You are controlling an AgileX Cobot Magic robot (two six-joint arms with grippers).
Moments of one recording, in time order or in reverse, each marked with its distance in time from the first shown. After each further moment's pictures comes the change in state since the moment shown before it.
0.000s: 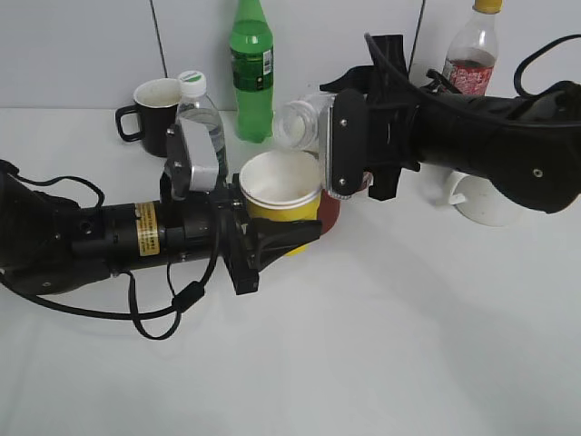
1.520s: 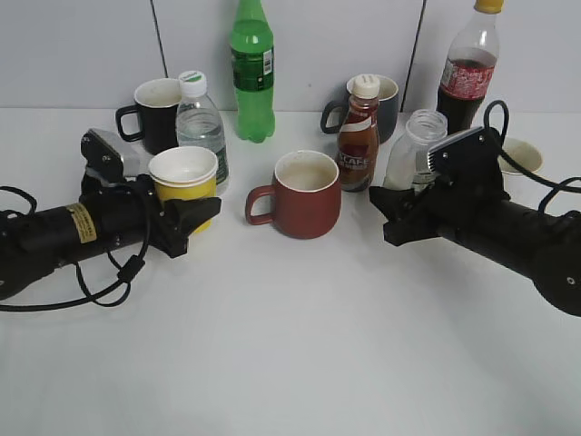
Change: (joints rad) left arm 0.265 0.080 0.043 -0.182 0.067 0.055; right arm -0.239 0.251 0.243 -0.065 -0.527 1.257
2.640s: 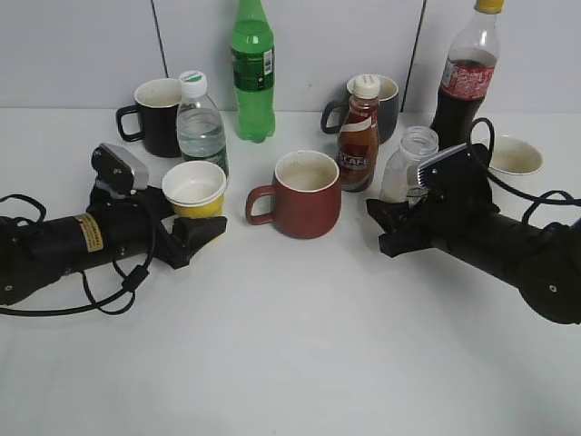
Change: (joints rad) left arm 0.000 0.116 -0.076 0.015 0.036 0.001; right arm 0.000 0.104 -0.023 0.025 -0.042 -0.041
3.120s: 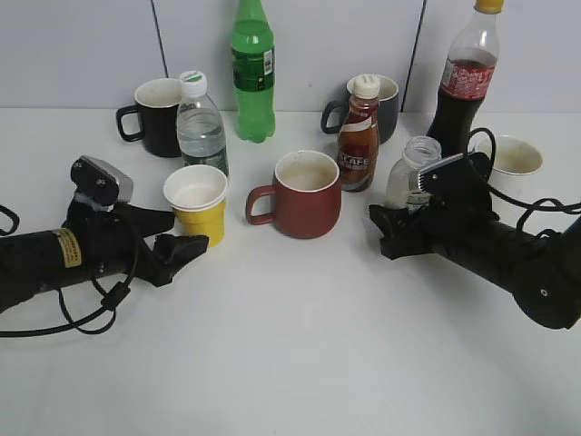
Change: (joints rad) left arm 0.001 -0.104 0.141 -0.063 0.043 0.000; right arm 0.000 0.048 -0.005 0.043 -0.016 -0.005
